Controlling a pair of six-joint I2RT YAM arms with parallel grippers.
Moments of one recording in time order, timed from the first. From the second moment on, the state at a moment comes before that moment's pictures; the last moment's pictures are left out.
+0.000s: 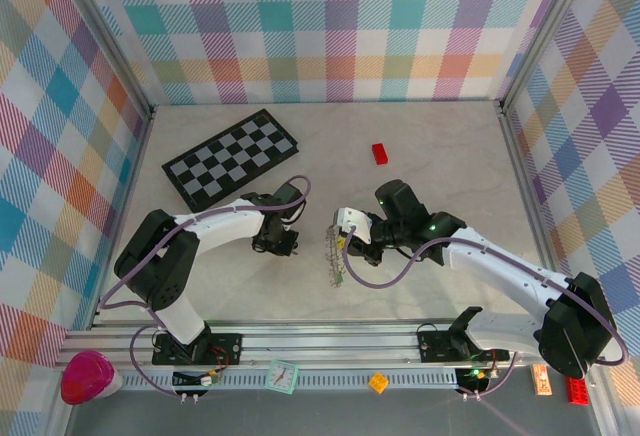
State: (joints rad) left arm -0.64 1.67 0.97 -0.71 -0.06 -0.29; right arm 0.74 1.18 0.82 -0.42 -0.51 -0.53
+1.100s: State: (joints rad) left arm -0.64 1.64 0.96 -0.67 0.00 -0.39; right arm 0.74 1.18 0.82 -0.45 -0.51 -0.53
